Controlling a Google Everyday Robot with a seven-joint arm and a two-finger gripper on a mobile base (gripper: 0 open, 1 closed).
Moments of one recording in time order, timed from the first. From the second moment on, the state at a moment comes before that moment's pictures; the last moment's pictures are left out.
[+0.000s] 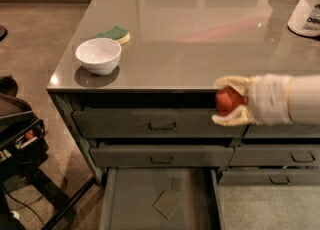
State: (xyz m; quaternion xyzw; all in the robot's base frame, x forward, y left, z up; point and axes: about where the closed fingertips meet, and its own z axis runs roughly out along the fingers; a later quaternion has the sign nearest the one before) arm 0.478 -0.158 0.863 -0.68 0.55 0.00 0.49
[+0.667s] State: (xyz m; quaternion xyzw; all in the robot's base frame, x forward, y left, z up) arm 0.568 -0.106 0.957 -0.76 0.45 -0.05 0.48
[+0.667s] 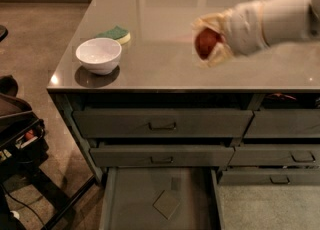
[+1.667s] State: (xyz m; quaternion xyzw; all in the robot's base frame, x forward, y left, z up) arm 0.614 -0.037 0.981 -0.78 0.38 -0.01 0.50
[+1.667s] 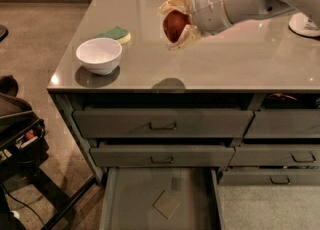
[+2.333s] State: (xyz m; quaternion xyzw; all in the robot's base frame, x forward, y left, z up) arm 0.661 -0.033 0.939 -0.79 0.36 0.02 0.49
